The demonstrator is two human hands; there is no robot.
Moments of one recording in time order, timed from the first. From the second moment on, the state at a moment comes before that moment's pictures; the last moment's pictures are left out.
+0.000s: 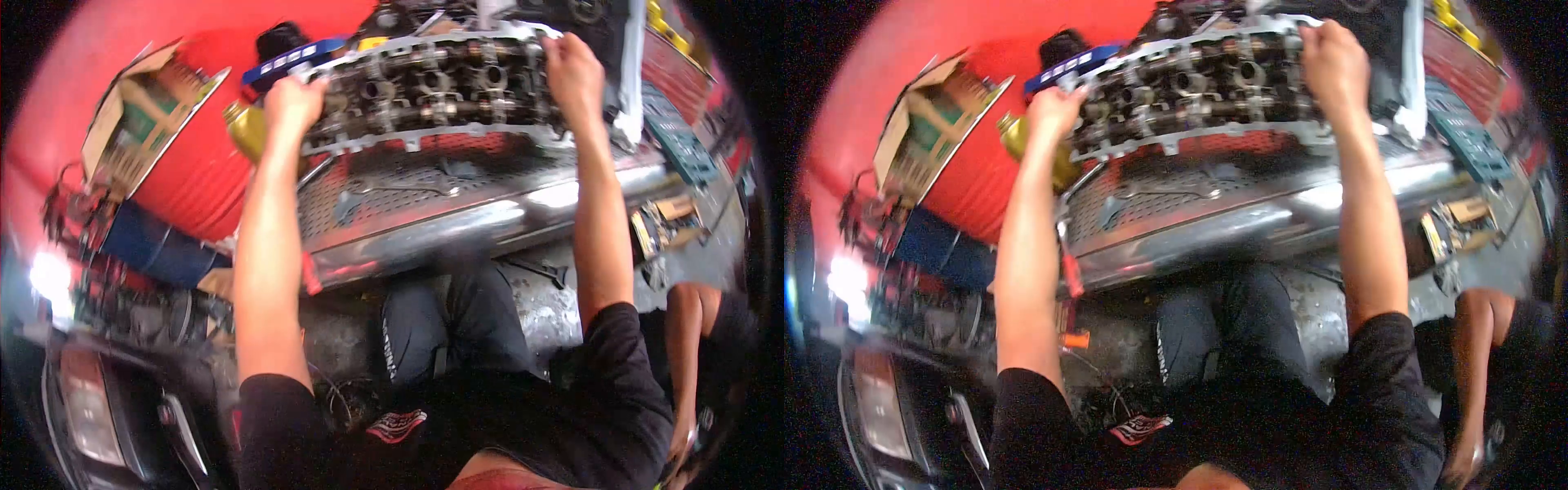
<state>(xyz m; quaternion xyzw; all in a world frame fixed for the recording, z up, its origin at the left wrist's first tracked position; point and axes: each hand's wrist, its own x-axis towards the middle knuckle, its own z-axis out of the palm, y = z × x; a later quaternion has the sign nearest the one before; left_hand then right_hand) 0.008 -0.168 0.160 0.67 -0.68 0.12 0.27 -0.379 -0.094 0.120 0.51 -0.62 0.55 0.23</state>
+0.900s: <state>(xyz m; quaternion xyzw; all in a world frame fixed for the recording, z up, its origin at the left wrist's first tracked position) 0.000 -0.182 0.150 0.67 -0.68 0.11 0.26 -0.384 -0.021 0.094 0.53 -0.47 0.71 -0.03</state>
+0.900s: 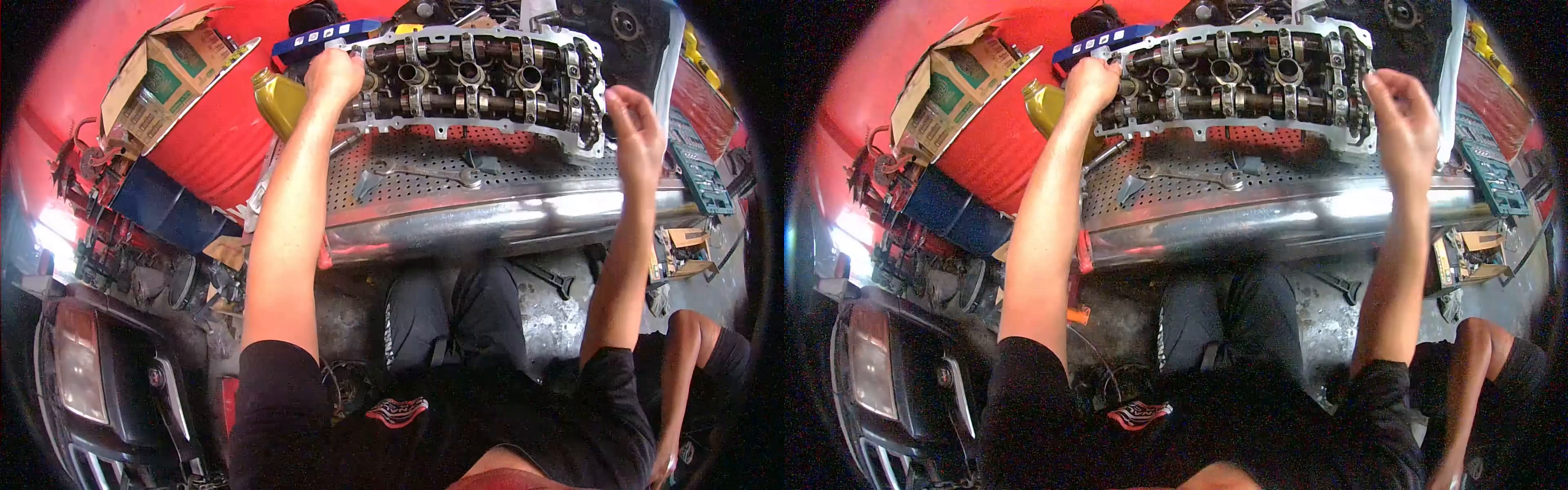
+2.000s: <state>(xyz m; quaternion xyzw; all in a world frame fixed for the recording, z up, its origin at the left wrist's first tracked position) -0.021 -0.141 0.162 0.70 -0.64 0.05 0.33 -0.215 0.026 0.012 0.71 -0.45 0.54 -0.05</state>
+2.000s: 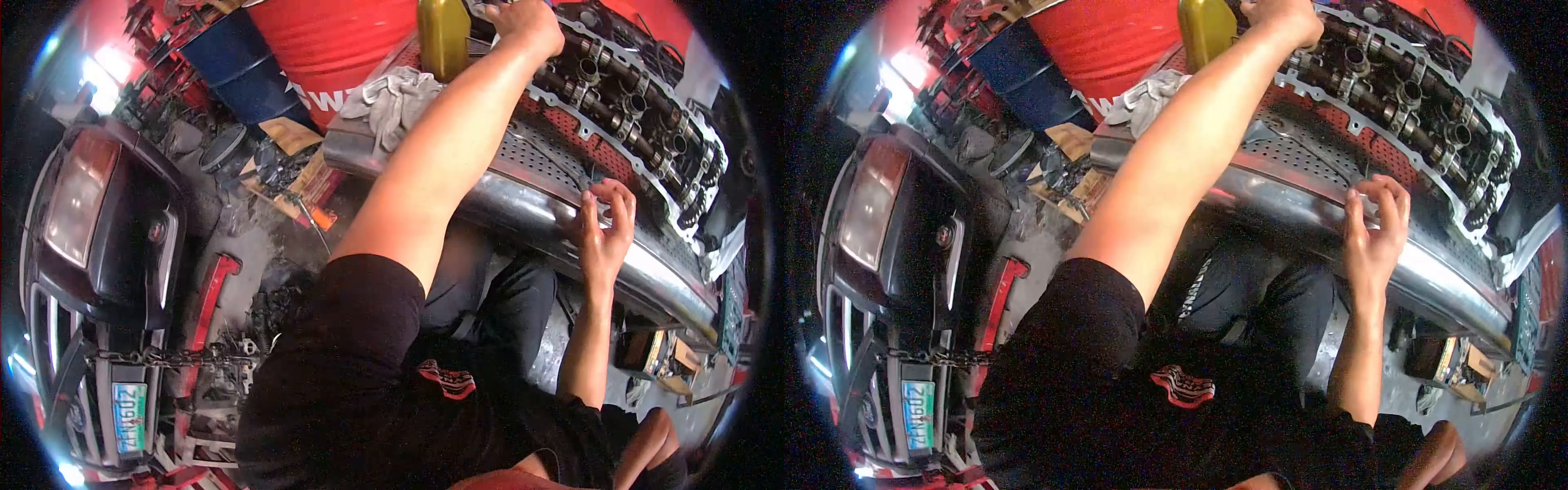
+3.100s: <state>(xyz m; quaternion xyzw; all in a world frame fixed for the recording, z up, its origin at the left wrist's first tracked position) 0.168 0.000 0.078 0.36 -0.62 -0.29 0.63 0.064 -0.123 0.105 0.66 -0.27 0.46 -0.53</state>
